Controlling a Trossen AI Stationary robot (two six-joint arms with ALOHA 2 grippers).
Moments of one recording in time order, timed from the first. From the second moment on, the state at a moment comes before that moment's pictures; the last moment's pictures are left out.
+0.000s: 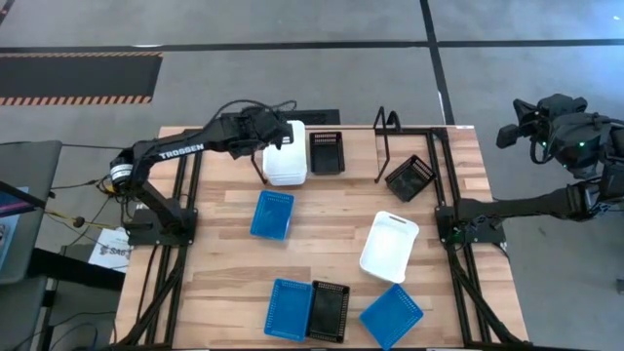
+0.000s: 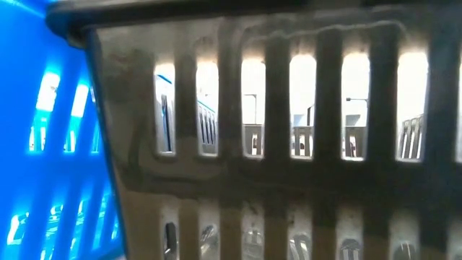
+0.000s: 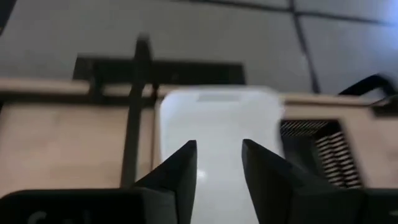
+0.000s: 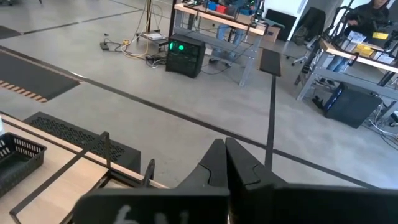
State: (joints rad) left arm 0.37 1.57 1.52 -0.96 -0.62 -1.06; right arm -0.16 0.67 1.66 -1.53 1.10 0.29
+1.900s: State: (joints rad) left arm 0.18 1.57 1.26 -0.86 -0.38 -0.56; right arm -0.16 0.68 1.66 -1.51 1.10 0.35
